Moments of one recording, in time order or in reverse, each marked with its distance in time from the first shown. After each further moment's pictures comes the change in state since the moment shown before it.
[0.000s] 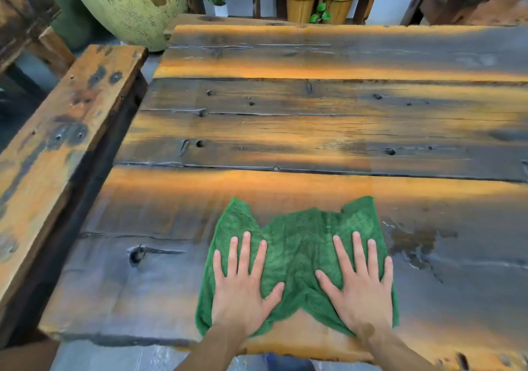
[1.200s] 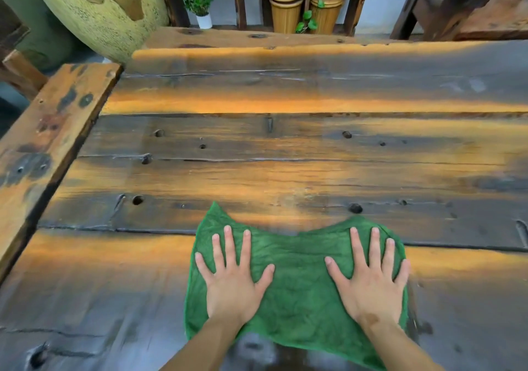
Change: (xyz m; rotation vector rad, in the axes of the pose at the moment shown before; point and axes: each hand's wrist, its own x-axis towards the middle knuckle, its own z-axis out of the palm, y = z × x) left_hand 0.190 0.093 -0.019 -0.059 -0.093 -0.186; right_hand 0.176 0.105 -0.048 0.079 -0.023 0.229
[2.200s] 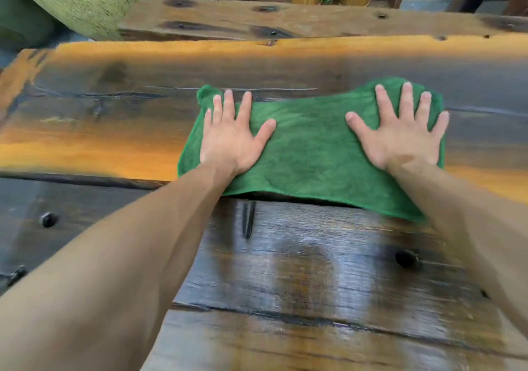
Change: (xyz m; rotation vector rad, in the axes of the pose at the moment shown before) left_hand 0.507 0.066 -0.142 -0.074 0.179 -0.008; right_hand 0.517 -0.132 -0.099 -0.001 0.066 -0.100
